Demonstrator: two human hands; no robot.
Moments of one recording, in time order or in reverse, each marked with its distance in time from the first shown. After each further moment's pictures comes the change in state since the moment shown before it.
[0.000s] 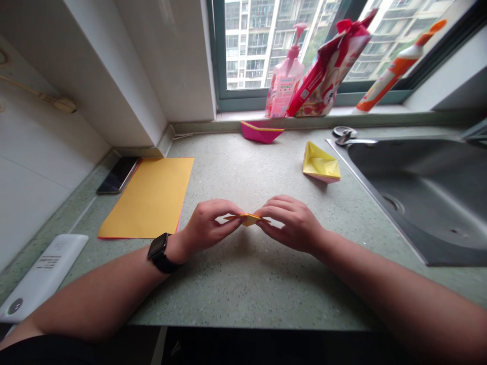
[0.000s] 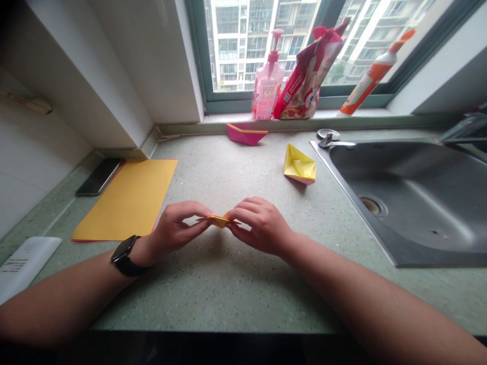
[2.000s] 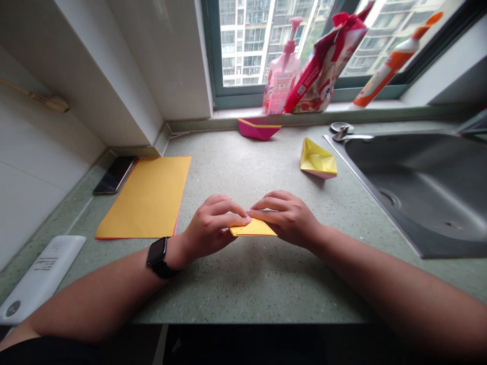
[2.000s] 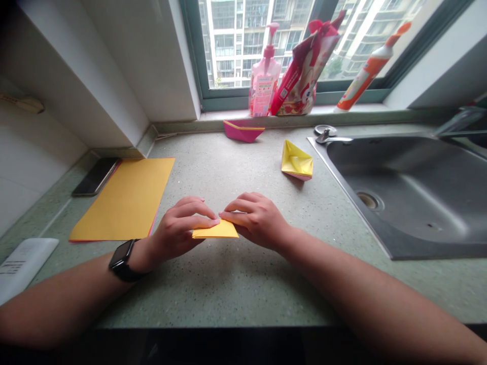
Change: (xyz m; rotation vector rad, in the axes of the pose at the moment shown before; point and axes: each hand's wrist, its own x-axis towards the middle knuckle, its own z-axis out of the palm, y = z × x) left_hand -0.004 0.000 0.000 0.243 -0.054 0.281; right_hand -0.004 0.008 0.002 -0.127 0.000 -0.130
